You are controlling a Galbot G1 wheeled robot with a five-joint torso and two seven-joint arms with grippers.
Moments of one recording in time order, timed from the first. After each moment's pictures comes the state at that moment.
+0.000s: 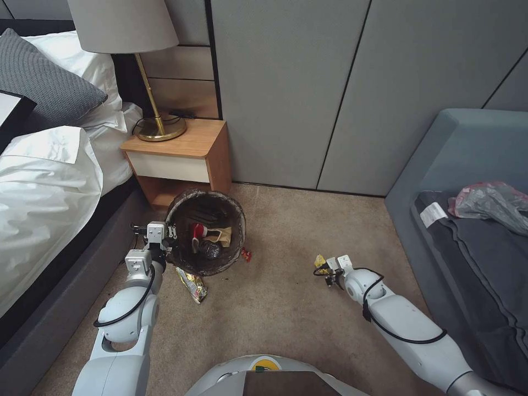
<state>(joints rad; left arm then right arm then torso) 1.44 -1.44 -0.68 -2.16 -0.05 0.37 0.05 -0.98 0.96 0.04 1.37 0.54 -0.68 0.07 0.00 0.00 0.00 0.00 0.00</state>
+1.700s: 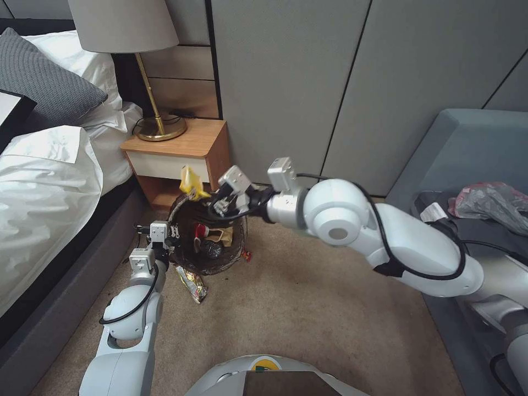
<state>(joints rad) 1.42 -1.47 -0.67 -2.14 -0.03 0.37 0.05 -0.15 0.93 -0.50 2.19 1.32 -0.74 0.28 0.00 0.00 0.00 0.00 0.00</state>
